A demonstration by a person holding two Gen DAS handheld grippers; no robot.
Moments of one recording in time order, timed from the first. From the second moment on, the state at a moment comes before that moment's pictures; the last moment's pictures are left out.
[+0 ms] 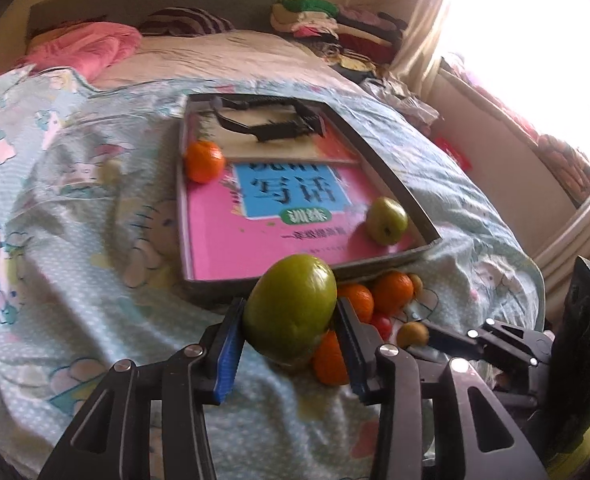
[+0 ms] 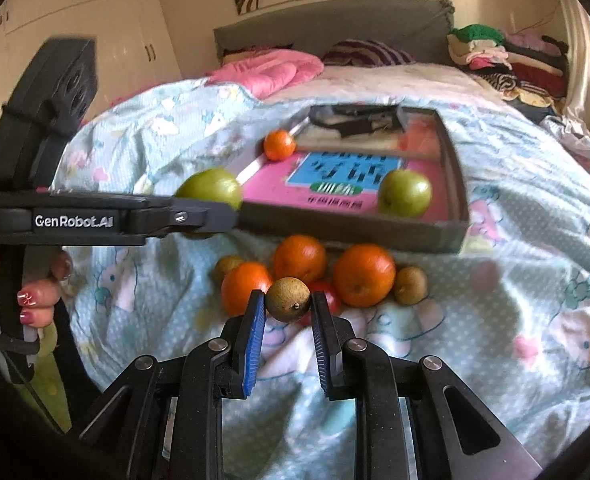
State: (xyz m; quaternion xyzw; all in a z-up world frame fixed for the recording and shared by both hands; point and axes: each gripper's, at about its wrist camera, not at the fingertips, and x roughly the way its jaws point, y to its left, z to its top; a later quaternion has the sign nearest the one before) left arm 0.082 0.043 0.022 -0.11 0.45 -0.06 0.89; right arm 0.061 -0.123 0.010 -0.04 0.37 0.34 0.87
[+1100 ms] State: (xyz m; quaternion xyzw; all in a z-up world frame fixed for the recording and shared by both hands) left arm 0.141 0.051 0.012 -0.11 0.46 -0.03 0.88; right arm 0.128 -0.099 0.032 -0.06 0.35 0.32 0.88
